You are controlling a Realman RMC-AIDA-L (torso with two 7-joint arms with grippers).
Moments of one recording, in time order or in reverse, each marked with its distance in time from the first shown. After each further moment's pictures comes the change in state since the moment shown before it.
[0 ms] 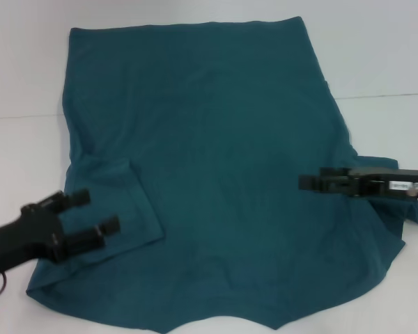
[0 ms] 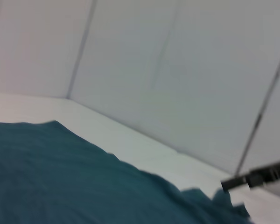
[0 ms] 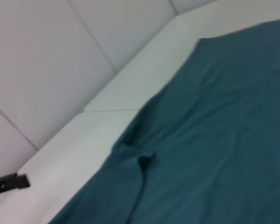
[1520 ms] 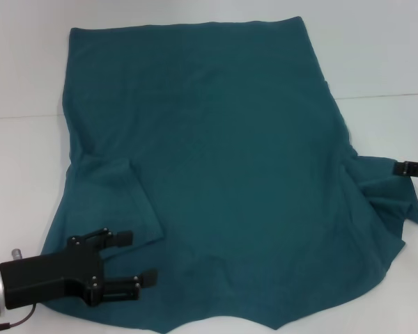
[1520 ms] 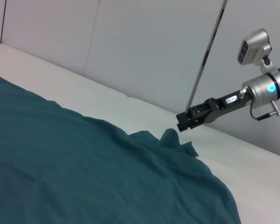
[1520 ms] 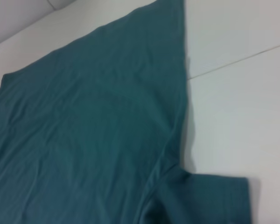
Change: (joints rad) left arm -0.013 -0.017 0.173 0.022 0.096 -0.004 0.021; right arm -0.048 -0.019 0.226 -0.109 -0.312 0.217 0.340
